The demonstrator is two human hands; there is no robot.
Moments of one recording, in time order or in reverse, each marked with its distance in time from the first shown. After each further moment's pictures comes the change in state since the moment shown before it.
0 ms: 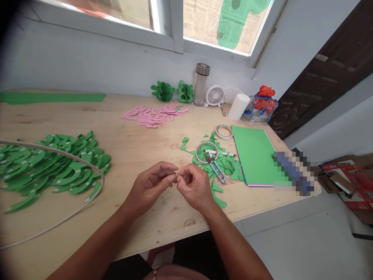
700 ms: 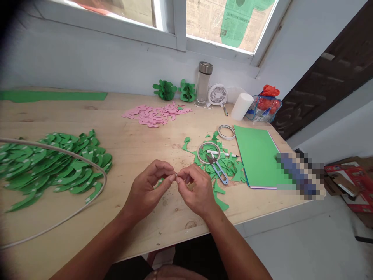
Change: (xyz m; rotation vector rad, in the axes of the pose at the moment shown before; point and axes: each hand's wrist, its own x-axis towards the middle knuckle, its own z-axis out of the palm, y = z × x) left_hand -0.002 0.003 0.003 0.133 0.173 0.084; right_hand -0.001 -0.003 -0.001 -0.101 0.015 -0.172
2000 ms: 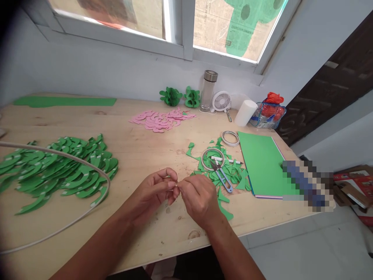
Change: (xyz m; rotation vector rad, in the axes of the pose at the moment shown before) left_hand 0.010 0.003 -0.010 -0.700 -0.203 -0.487; right_hand -0.003 0.011 0.000 -0.334 -0.013 -0.424
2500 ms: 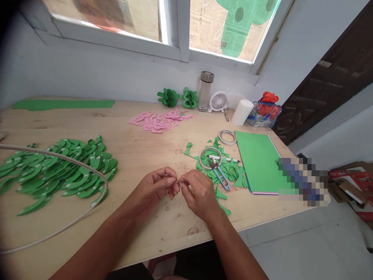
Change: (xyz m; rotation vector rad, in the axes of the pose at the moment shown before) left_hand 0.001 -0.001 0.001 0.111 -0.006 0.057; right_hand 0.004 0.002 -0.004 0.211 -0.049 0.159
